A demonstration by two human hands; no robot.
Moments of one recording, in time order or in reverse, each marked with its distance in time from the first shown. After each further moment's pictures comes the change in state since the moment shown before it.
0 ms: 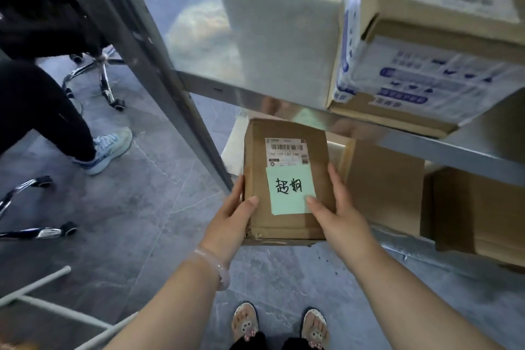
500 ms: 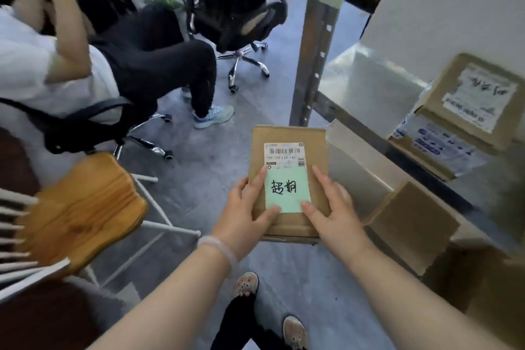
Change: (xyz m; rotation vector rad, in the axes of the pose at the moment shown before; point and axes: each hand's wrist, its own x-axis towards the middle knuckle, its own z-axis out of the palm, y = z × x) left_hand -0.216 0.019 -0.033 0.414 0.386 0.257; right_hand -0.135 -0.096 0.012 -0.359 -0.388 -0.451
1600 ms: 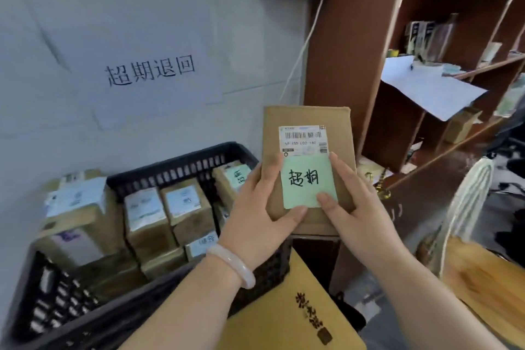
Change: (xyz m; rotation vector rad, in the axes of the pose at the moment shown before) left_hand -0.741 -0.014 -0.049 0.048 1.673 -0.598; right_hand -0.542 -0.275 0.246 0.051 -1.281 -1.304
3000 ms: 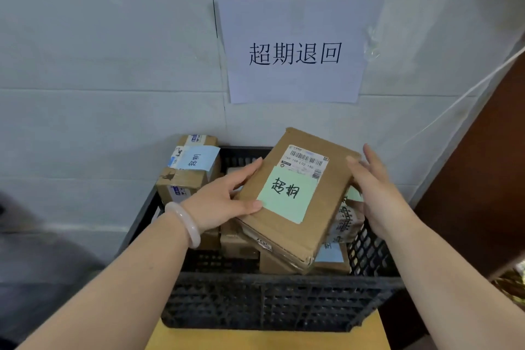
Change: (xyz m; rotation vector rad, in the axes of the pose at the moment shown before) left_hand -0.016 -0.119 -0.154 -0.130 0.032 -0.571; right_hand 0.158 -0.019 0.161 0.560 -0.489 0.334
